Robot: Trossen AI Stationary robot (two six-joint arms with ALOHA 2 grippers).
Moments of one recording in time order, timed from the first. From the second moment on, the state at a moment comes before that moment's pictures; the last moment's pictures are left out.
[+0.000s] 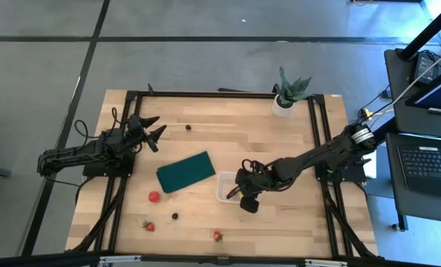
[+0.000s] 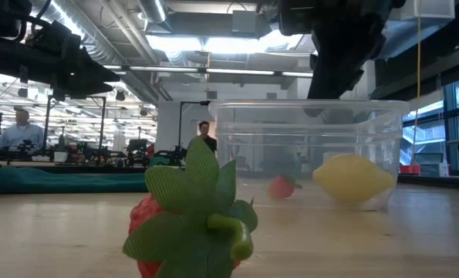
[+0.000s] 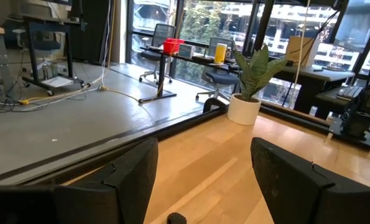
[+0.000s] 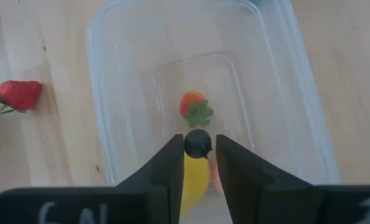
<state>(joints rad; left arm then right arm) 0.20 0.00 0.05 -0.07 -0.51 -0.18 0.36 1.71 1.20 -0.60 0.15 0.62</state>
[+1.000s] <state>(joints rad) 0.20 0.00 0.05 -0.06 -0.51 -0.23 0.27 1.57 1.52 -0.70 0.51 0.28</state>
